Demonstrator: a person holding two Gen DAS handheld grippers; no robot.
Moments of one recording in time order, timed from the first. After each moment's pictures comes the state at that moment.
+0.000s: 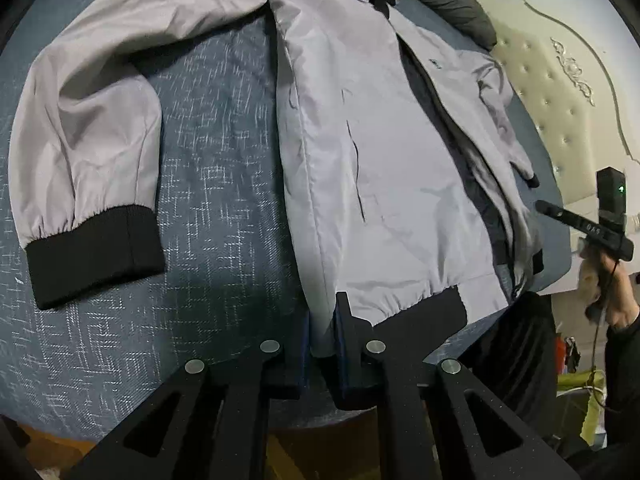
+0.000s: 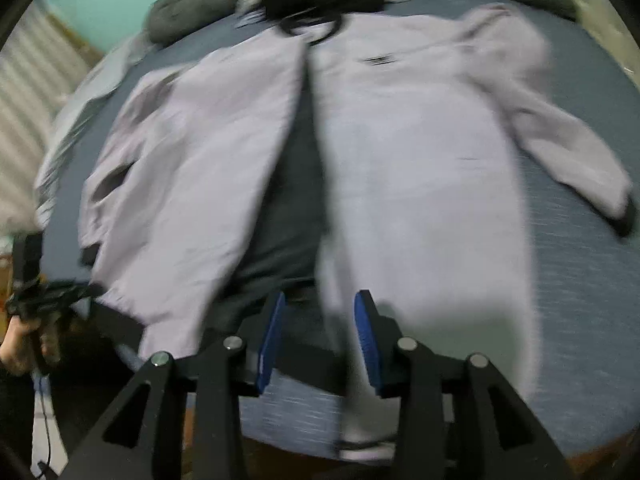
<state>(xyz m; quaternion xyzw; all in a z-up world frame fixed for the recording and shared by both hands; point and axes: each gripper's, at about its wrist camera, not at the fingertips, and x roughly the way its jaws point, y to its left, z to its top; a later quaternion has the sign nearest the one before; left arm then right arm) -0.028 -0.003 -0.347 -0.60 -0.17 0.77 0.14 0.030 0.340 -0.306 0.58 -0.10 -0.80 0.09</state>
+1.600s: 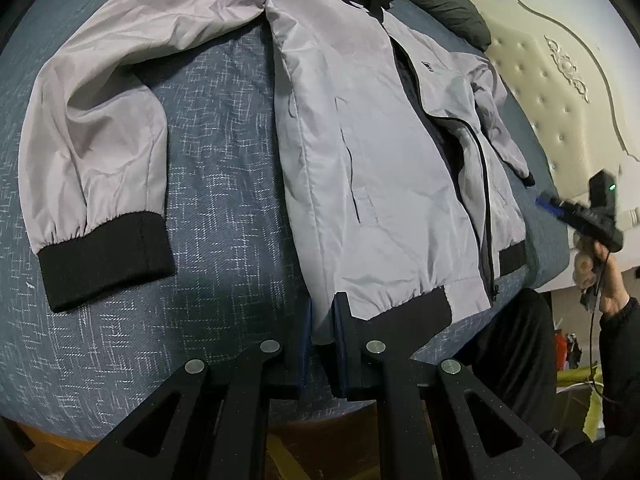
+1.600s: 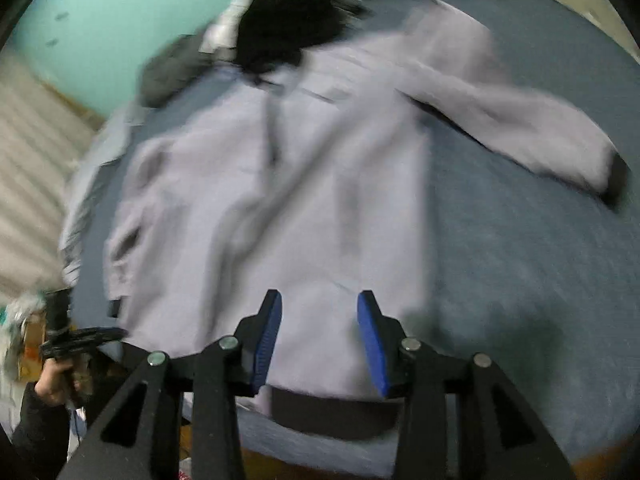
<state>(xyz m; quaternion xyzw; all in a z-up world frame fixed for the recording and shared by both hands) -0.023 -0.021 -0.332 -0.59 -0.16 0.78 0.15 0.053 0.422 -0.301 0.54 -0.20 -0.81 0.08</state>
